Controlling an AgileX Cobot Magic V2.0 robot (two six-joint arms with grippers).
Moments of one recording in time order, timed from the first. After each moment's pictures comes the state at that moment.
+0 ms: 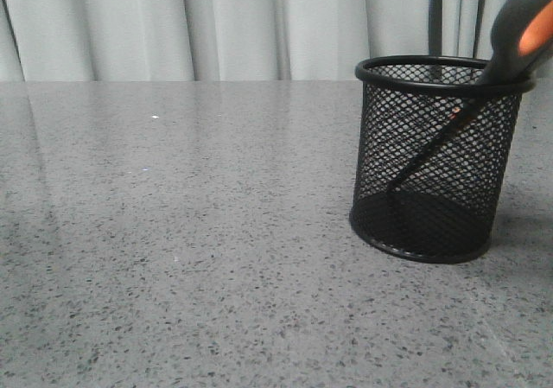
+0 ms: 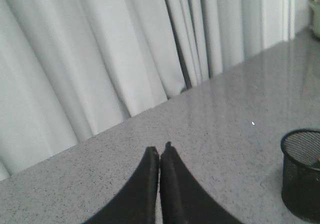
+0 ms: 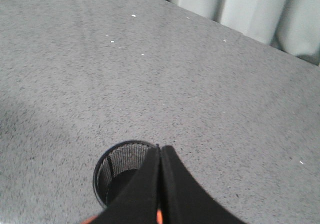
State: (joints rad) left arm -0.50 0.55 -0.71 -0.35 0.32 0.50; right arm 0.85 0.82 -1.14 -0.38 0.97 0.29
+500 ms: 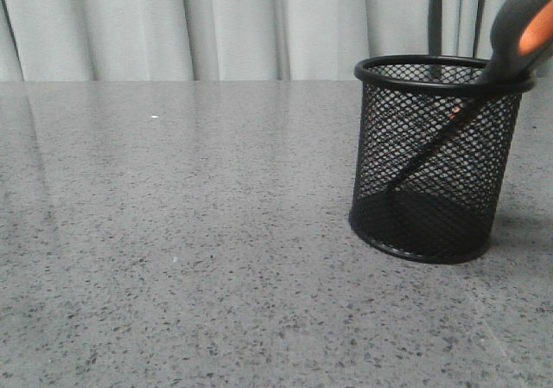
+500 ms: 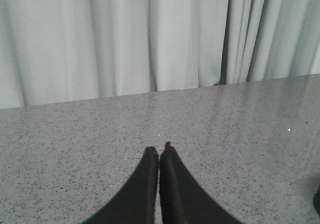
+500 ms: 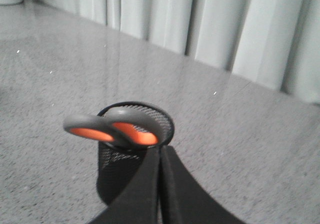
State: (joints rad) left arm -0.50 0.50 -0.33 -0.56 -0.07 0.48; right arm 0.85 0.12 -0.44 -0.49 0.58 0.29
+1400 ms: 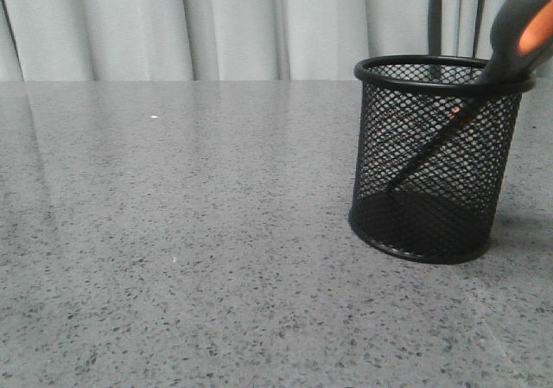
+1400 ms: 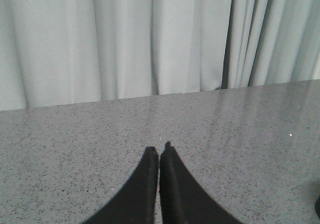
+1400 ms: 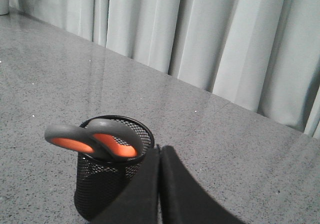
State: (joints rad) left arm -0.50 0.50 -0.33 -0.57 -0.08 0.48; right arm 0.85 0.08 -0.44 -0.57 0.57 0.29
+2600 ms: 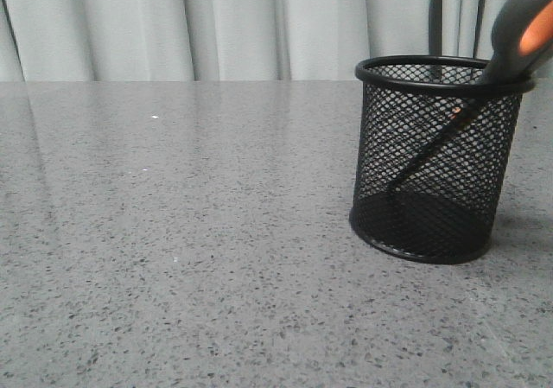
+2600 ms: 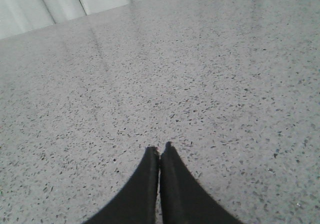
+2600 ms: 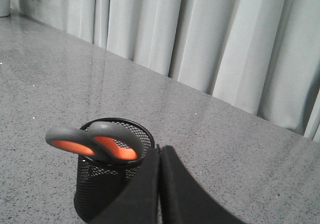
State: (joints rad) left arm -0.01 0.00 0.00 -0.24 0.35 0.48; right arm 0.85 0.08 -0.44 -0.57 0.56 0.29
